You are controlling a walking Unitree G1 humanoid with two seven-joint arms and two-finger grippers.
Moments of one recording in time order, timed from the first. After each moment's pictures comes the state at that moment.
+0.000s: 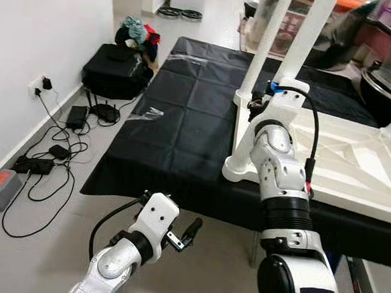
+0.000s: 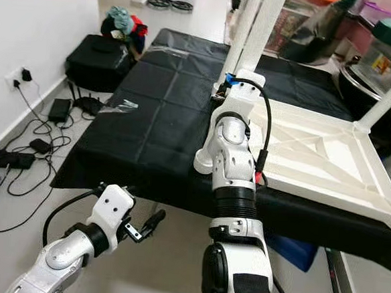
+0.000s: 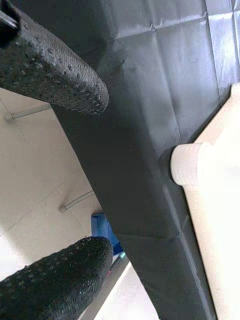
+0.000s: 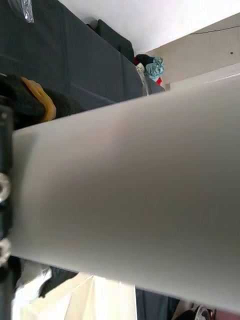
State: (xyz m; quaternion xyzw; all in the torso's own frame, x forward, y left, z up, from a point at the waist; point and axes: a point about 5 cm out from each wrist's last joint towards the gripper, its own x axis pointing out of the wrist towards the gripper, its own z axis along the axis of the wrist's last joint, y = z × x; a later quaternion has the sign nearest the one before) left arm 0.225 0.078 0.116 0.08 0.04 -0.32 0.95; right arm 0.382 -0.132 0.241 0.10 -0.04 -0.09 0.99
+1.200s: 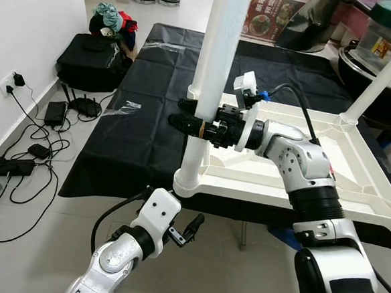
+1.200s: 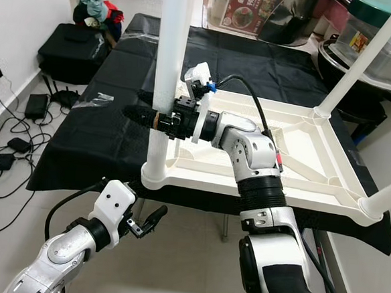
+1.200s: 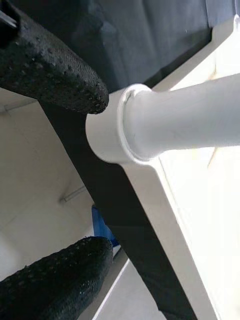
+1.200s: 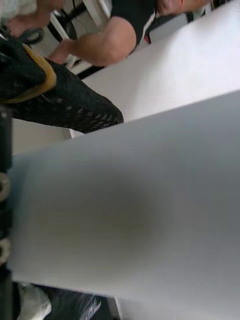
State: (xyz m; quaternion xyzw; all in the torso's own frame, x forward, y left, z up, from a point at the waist) left arm 0.226 0.077 0.117 0.08 0.04 -0.31 0.95; right arm 0.348 -0.093 0.253 0.06 -0.01 0.63 0.78
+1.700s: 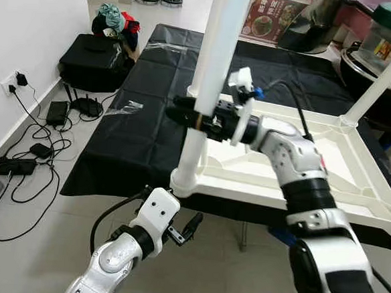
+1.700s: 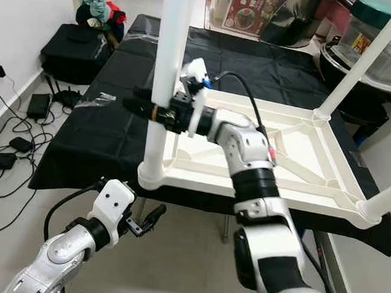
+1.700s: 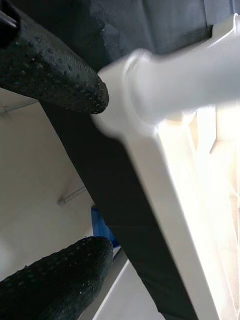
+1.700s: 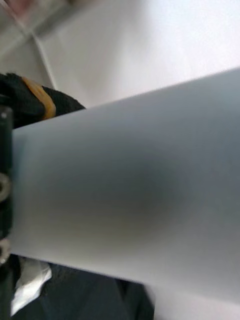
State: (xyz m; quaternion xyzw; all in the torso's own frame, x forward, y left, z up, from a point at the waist) left arm 0.226 0.077 0.117 0.08 0.04 -0.31 0.95; right arm 0.379 -0.075 0.257 0.06 -0.03 0.49 0.87
